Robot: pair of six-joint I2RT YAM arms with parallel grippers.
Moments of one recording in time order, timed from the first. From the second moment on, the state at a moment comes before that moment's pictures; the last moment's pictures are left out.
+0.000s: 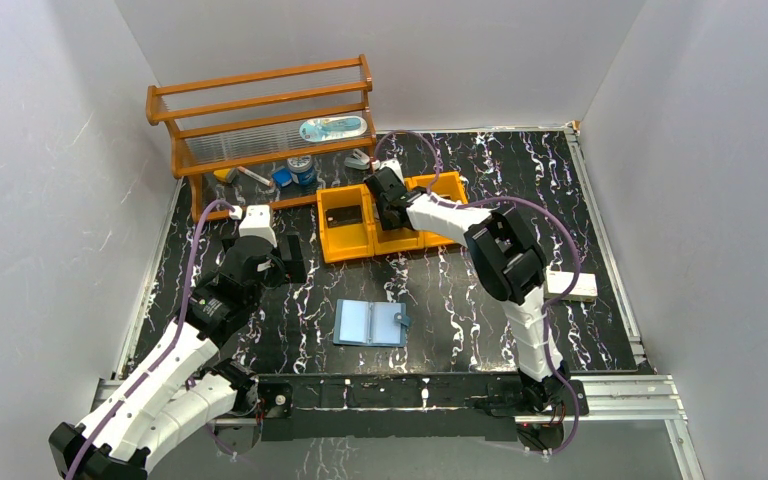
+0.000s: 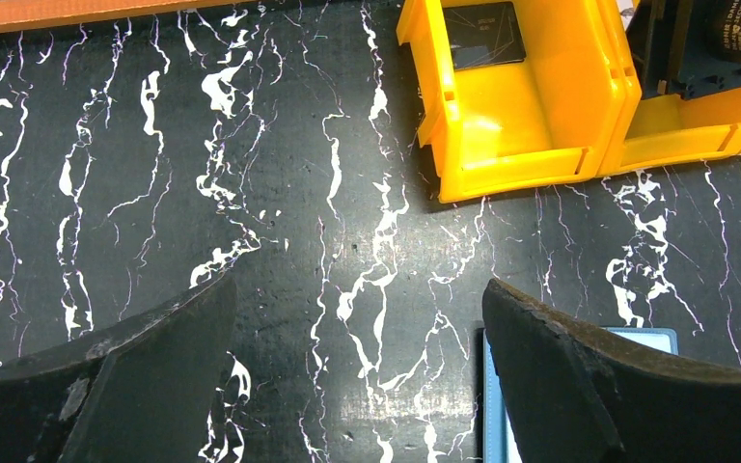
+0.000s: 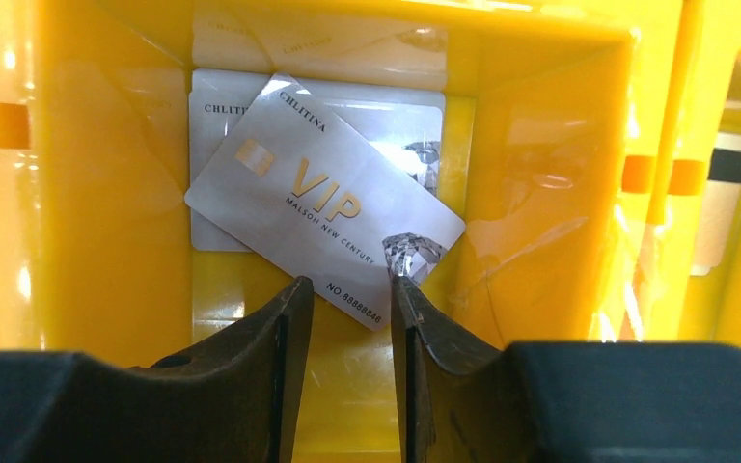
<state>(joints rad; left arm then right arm) -0.54 0.74 0.70 -0.54 -0.41 -0.34 0.72 2.17 1.61 -0.38 0.37 0.31</state>
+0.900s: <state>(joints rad) -0.54 0.76 0.70 -0.53 -0.40 -0.34 0.71 2.23 1.75 -0.33 0.44 0.36</state>
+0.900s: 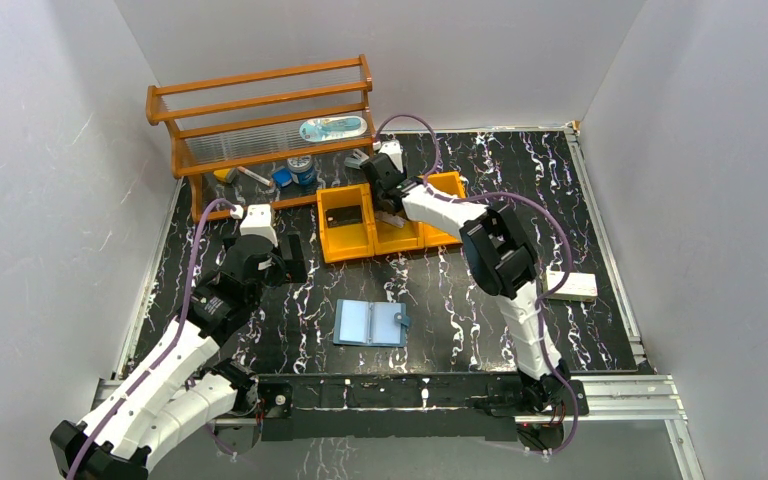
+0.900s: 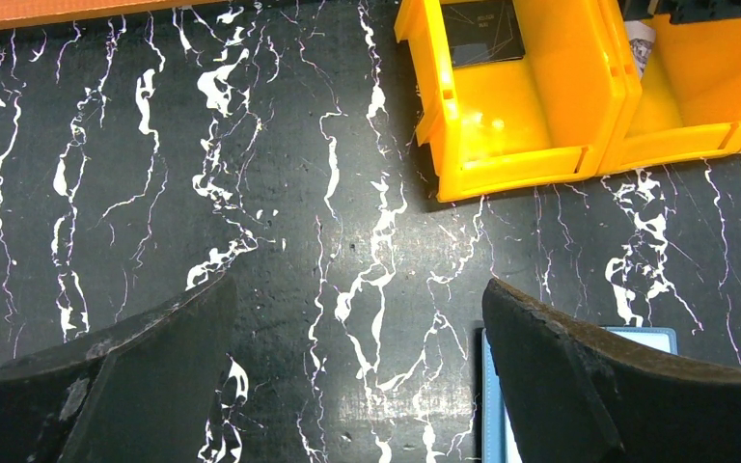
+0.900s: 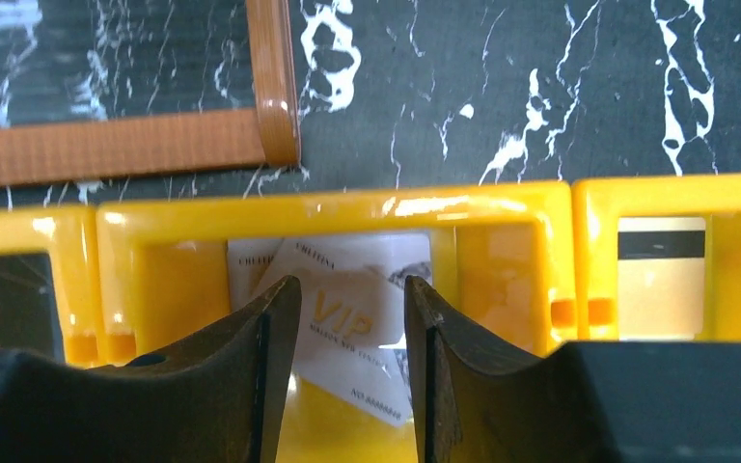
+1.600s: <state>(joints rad) -0.53 0.76 0.70 -0.53 -0.40 -0.34 0.71 2.31 1.79 -0.29 0.42 0.34</state>
